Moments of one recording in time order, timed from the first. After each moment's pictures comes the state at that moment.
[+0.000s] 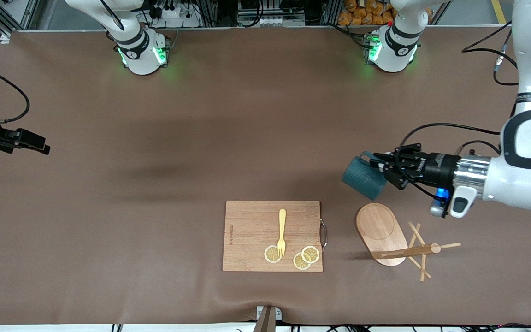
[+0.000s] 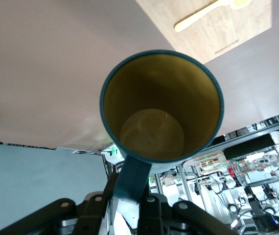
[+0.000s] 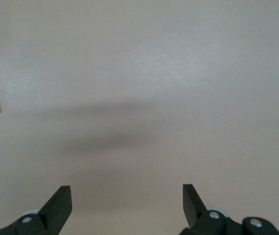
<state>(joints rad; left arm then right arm) 0.30 0.58 -0.47 -1.31 -0.70 1.49 -0.91 -0.01 0.12 -0.08 -1.58 0.04 1.64 -0.04</state>
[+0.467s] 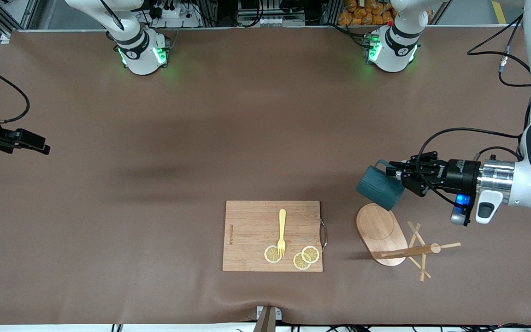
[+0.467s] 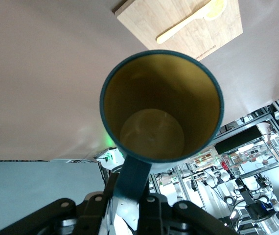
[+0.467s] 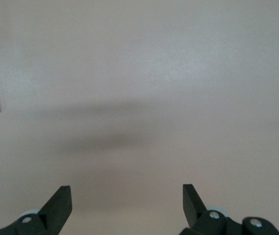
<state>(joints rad) 0.34 0.62 -0.47 -1.27 -0.70 1.49 -0.81 -0.01 0.12 -0.08 -1.58 0.05 1.64 -0.04</state>
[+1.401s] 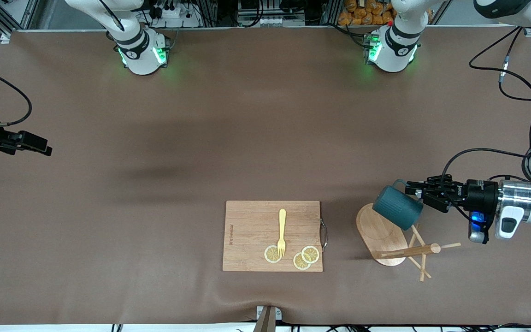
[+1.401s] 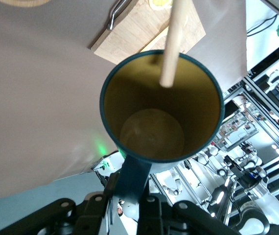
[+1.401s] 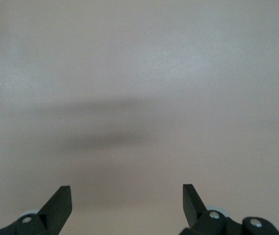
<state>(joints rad) 0.43 0.76 -0.47 -1.21 -0.74 1.49 -0.51 -0.01 0.13 -0.08 -1.58 0.05 1.64 -0.04</state>
